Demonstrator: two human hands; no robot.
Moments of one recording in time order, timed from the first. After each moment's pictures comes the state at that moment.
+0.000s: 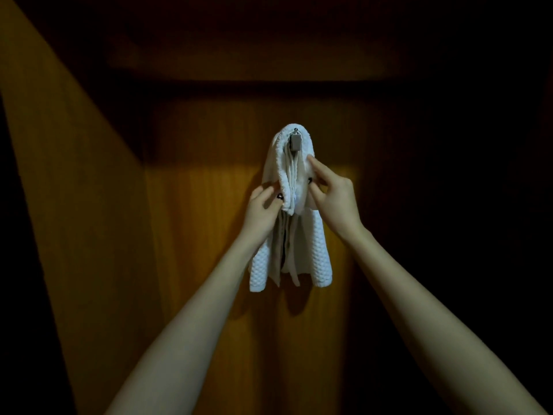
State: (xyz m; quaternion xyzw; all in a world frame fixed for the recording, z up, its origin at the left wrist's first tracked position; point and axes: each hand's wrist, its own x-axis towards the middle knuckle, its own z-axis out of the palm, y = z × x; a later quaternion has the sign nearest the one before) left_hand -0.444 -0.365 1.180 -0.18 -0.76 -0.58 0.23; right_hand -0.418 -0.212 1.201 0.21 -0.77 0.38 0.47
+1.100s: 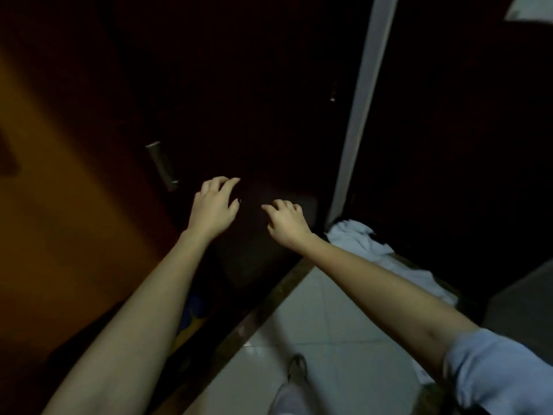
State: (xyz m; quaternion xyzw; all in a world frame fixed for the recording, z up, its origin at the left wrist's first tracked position) left_hand -0.078 -0.072 0.872 -0.45 -0.87 -0.19 0.08; right_hand 0.058 0.046 0.828 -0.26 -0.96 0.11 0.04
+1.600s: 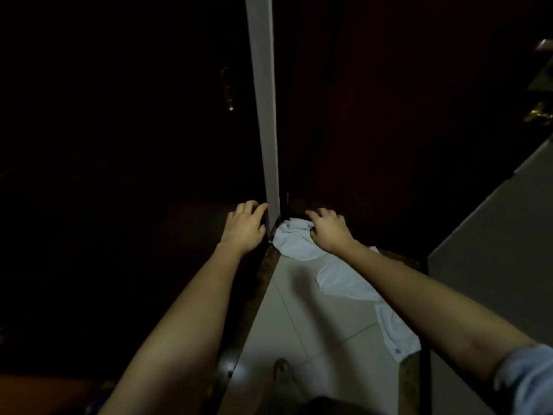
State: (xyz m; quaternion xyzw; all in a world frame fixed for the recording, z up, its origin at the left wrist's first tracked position) left_hand -0.034 0.245 0.786 -0.68 -0.73 -0.05 -0.05; right_hand 0.177 0.309 0.772 -0.52 -0.85 0.11 -0.02
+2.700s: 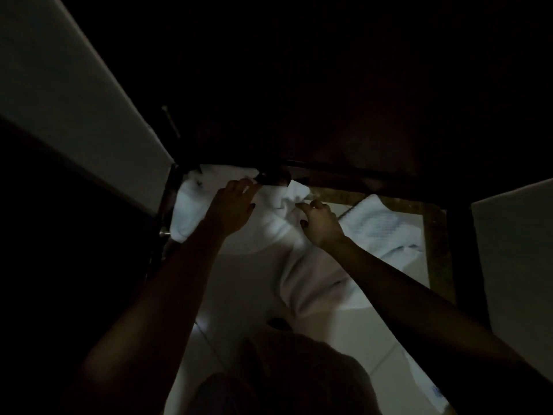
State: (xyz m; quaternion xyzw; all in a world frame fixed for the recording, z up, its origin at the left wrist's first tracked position) left_hand 0.017 0.752 0.120 -0.81 -0.57 -0.02 -0.17; right_hand 0.240 0.731 0.128 -0.65 -0.71 0.25 -0.09
